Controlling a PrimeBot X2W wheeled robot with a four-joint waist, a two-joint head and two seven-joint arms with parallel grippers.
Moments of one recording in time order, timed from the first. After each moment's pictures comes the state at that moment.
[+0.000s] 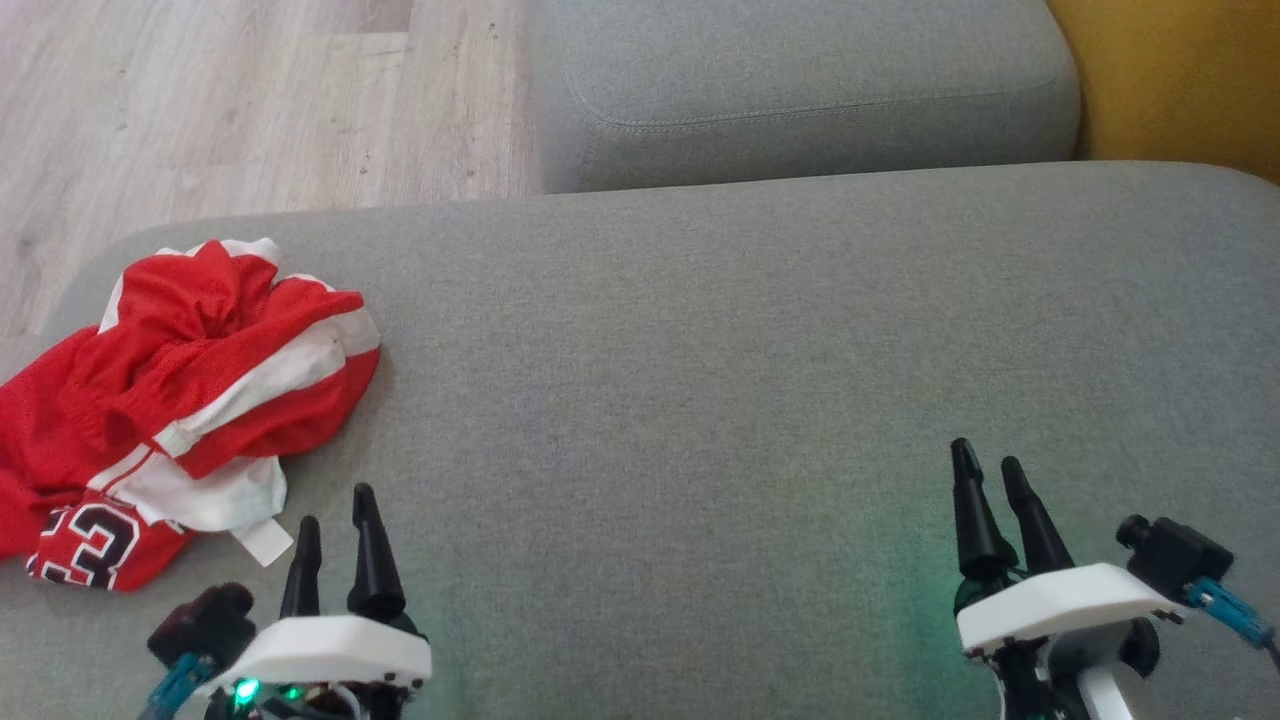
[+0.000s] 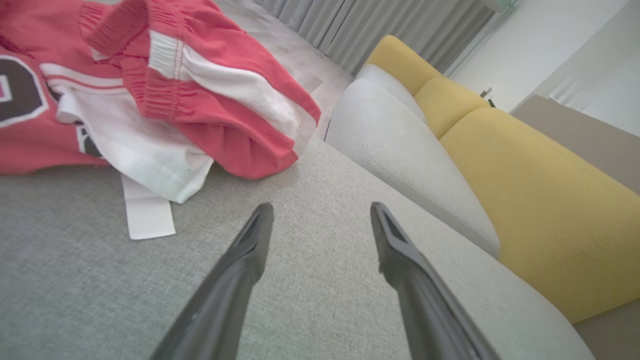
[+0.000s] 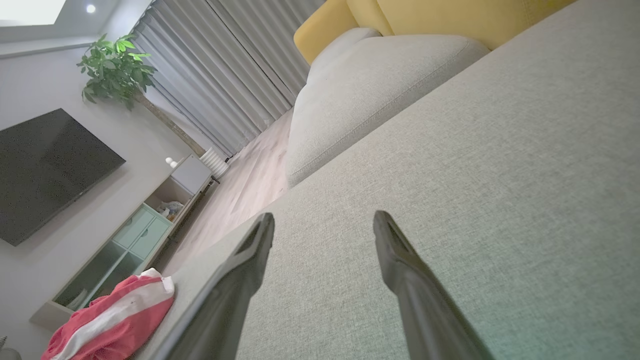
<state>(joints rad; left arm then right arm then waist) 0.00 0.04 -0.13 0.25 -0.72 0.04 -0.10 -0.01 -0.04 0.10 0.31 0.69 0.13 -0.10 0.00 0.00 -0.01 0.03</state>
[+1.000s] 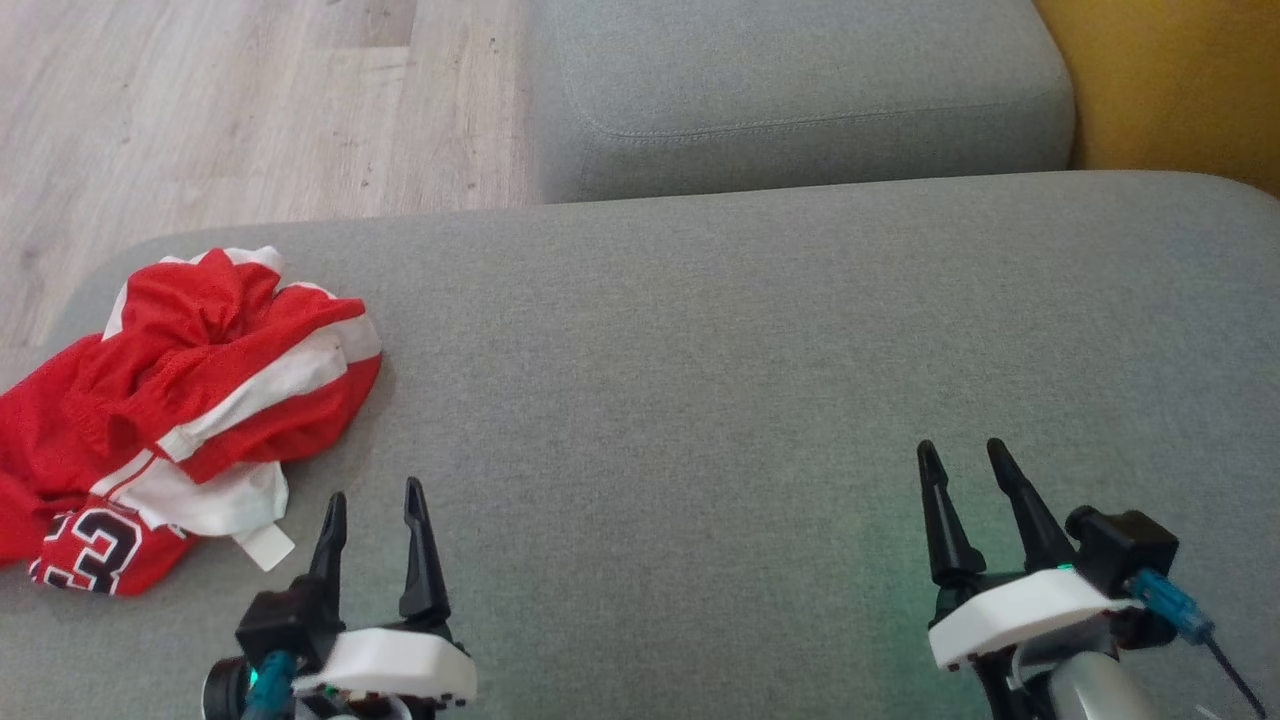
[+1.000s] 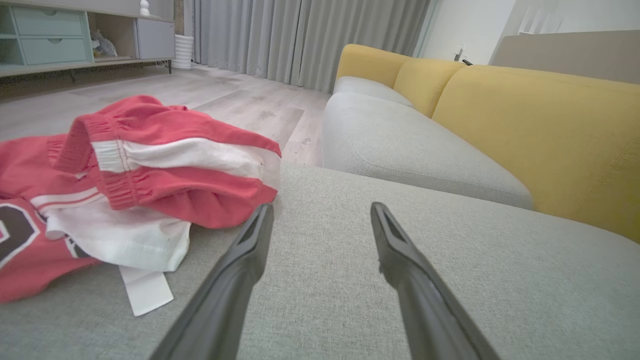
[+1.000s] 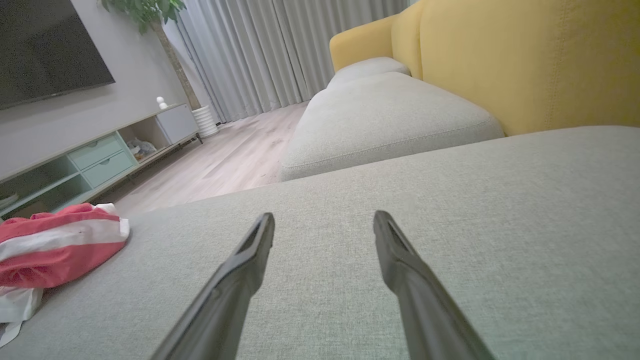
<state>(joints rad) 0.00 0.04 -0.20 0.27 -0.36 0.10 -0.18 -0.03 -0.04 0.11 0.34 0.29 0.13 -0.18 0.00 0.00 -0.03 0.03</state>
